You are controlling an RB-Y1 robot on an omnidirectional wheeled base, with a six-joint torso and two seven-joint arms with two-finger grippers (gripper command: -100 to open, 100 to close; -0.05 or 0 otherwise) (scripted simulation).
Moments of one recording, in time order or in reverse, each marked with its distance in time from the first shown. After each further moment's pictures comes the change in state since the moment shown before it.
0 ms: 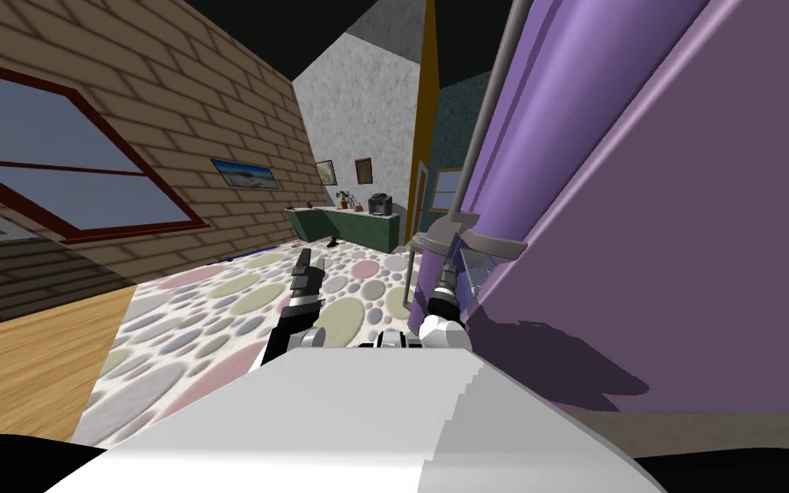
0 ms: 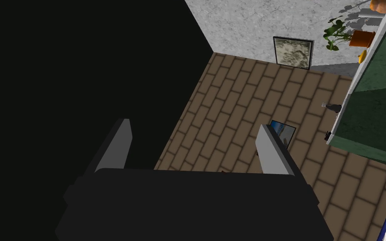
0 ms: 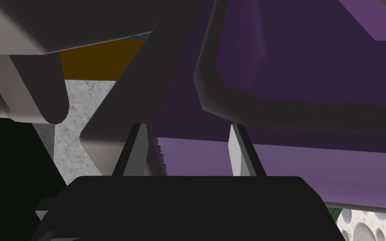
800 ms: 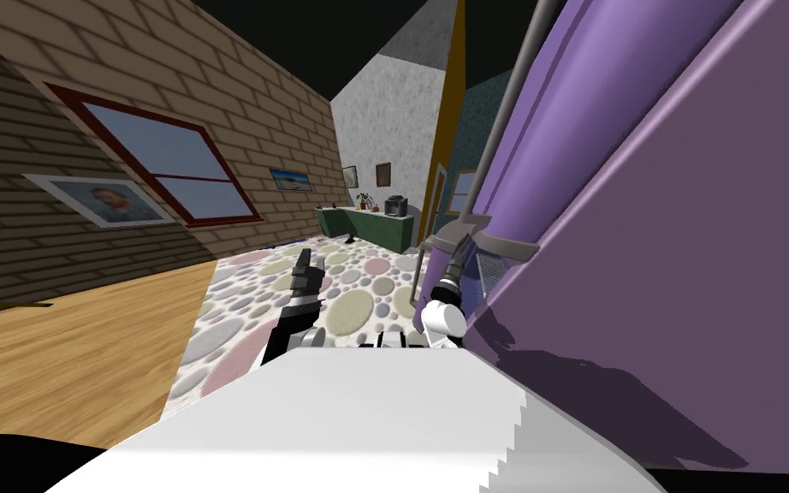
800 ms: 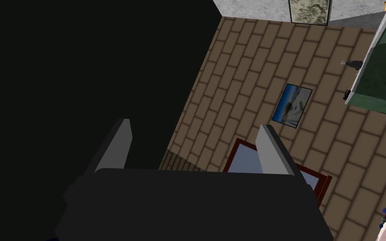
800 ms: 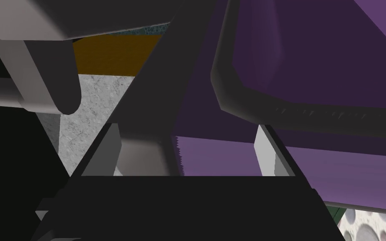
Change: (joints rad) left arm 0.000 0.000 0.000 0.000 0.000 0.000 0.000; right arm -0.176 -0.034 -0.104 0.088 -0.057 -0.152 0.042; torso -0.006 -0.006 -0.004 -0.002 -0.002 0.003
